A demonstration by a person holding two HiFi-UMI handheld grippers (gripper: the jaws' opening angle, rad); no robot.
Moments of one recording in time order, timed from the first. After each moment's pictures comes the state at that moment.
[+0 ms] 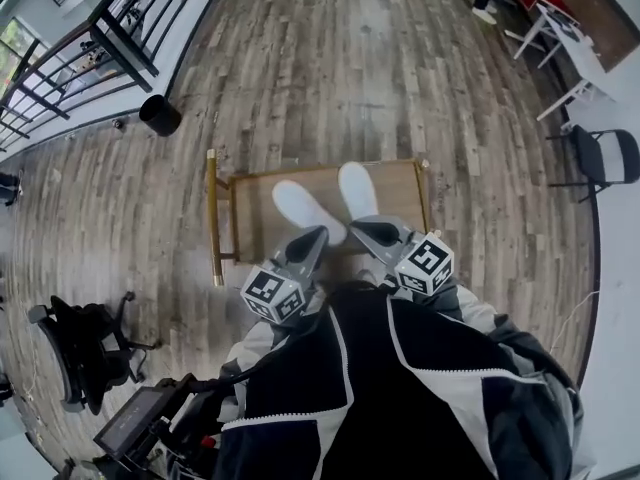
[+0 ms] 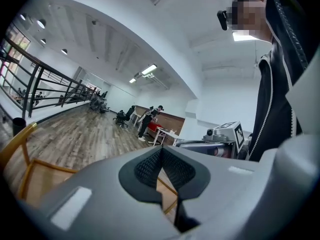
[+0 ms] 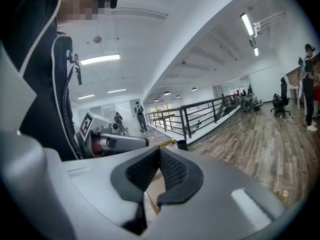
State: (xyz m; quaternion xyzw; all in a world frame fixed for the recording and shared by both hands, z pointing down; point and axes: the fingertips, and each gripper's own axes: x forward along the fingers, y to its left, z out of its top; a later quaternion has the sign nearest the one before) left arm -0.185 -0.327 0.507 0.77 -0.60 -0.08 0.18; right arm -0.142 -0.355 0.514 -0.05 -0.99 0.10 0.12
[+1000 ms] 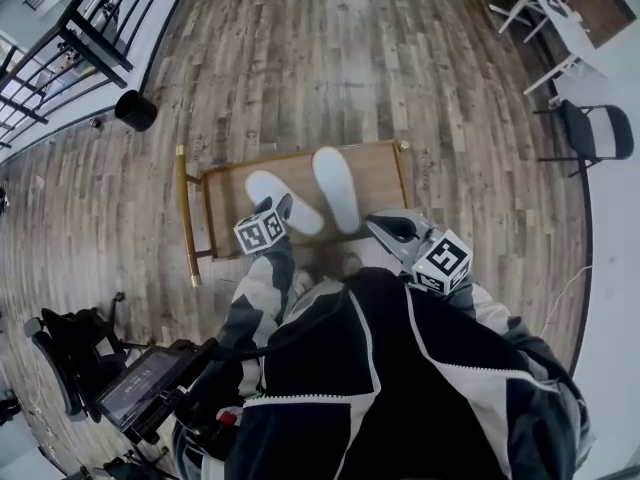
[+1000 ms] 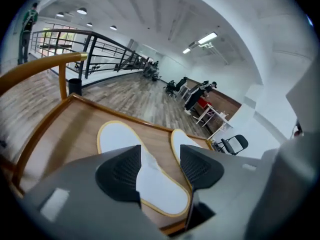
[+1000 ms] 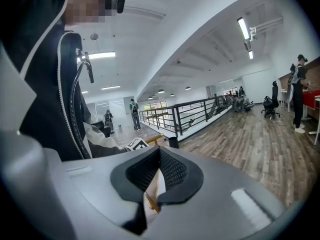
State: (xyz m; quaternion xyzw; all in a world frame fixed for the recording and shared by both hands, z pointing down) left arm -0.290 -0.377 0.738 0.55 -0.72 0.00 0.43; right arm -0.073 -0.393 0.512 -0.01 -0.98 0.10 0.14
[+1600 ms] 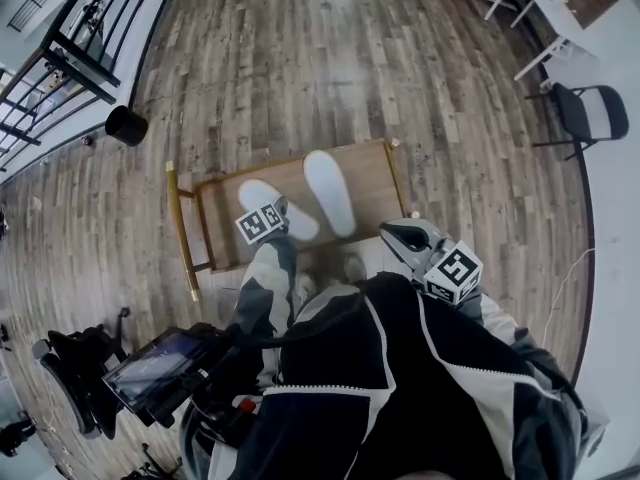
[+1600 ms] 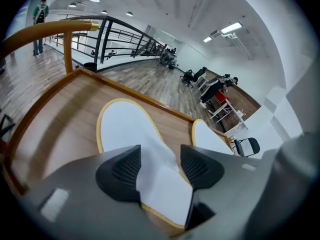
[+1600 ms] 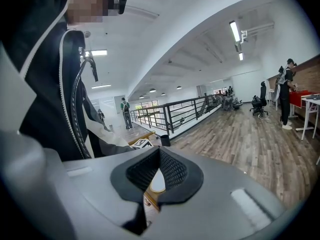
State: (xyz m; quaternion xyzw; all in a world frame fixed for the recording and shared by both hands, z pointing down) left arm -0.306 -0.388 0.805 0.46 -0.72 0.01 0.51; right arm -0.035 -0.403 0.521 0.04 -0.98 0.11 0.16
